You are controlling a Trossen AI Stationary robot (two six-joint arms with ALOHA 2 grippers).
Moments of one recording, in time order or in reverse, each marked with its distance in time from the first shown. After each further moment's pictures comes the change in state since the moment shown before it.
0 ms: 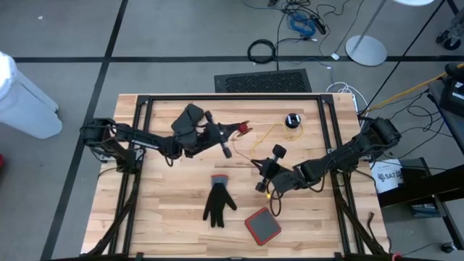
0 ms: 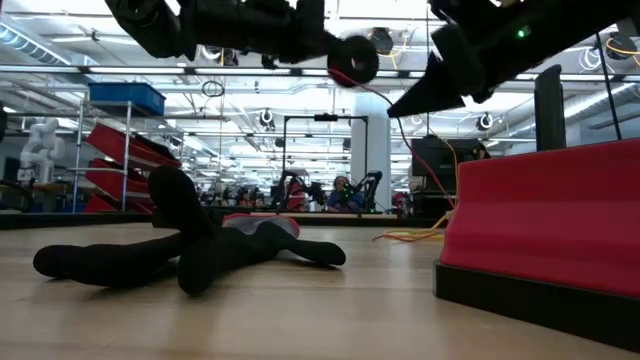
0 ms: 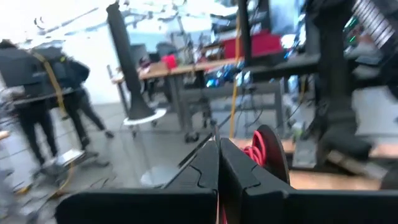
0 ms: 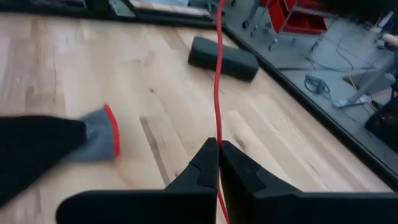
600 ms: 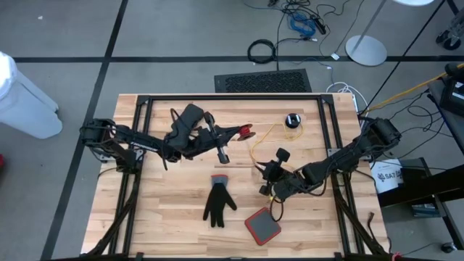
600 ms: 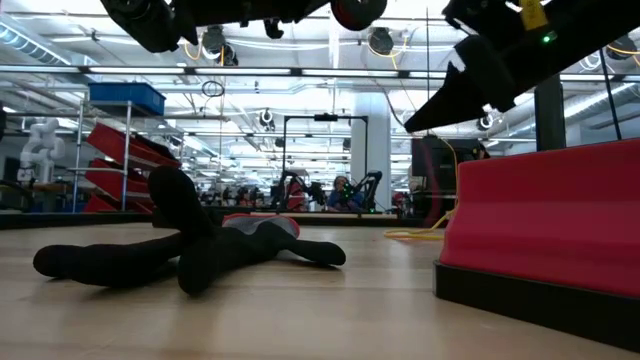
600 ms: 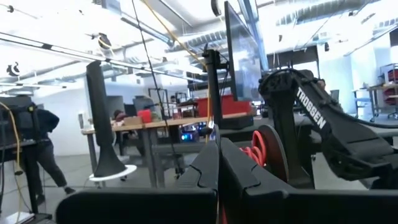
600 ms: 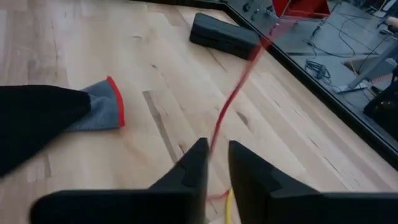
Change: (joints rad) left arm -0.041 -0.005 0.000 0.231 0.109 0.032; right arm 0.067 0.000 0.000 -0.128 0.030 0.128
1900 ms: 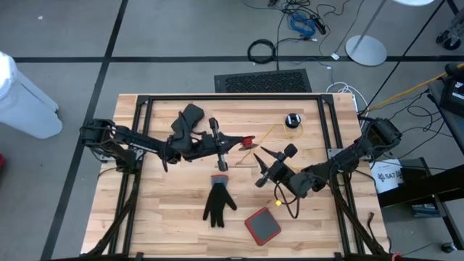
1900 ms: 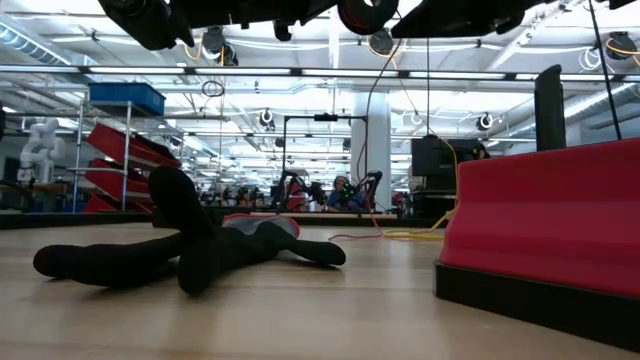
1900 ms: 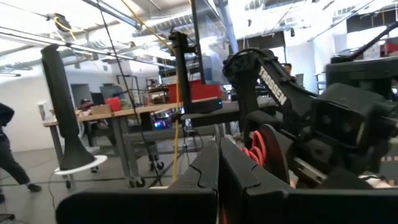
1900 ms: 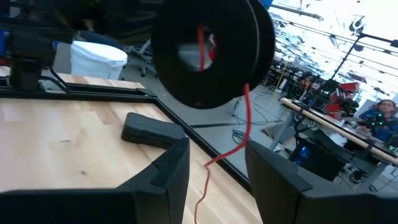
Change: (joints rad) left arm -0.031 -0.002 0.000 -0.100 0.095 -0.032; right arm 0.031 -0.008 0.000 0.686 0.371 -0.671
